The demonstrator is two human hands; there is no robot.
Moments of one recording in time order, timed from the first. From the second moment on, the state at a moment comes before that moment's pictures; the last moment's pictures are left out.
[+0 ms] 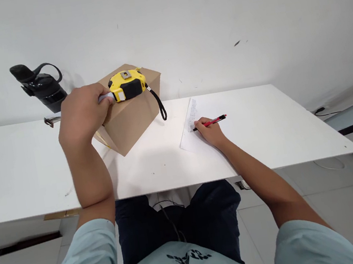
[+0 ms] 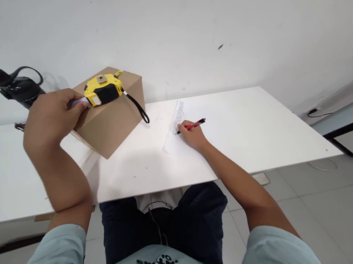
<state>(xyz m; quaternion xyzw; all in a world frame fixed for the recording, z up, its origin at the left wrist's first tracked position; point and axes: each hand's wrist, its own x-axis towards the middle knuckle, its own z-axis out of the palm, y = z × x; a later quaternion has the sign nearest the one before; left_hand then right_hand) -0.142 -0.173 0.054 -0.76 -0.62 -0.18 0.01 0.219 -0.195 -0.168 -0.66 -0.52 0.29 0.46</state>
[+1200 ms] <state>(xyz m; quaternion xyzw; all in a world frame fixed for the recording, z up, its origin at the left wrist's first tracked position) -0.146 -0.166 0.053 -0.77 -0.61 -0.18 0.02 0.219 -0.194 -0.168 -0.66 -0.52 0.27 0.47</state>
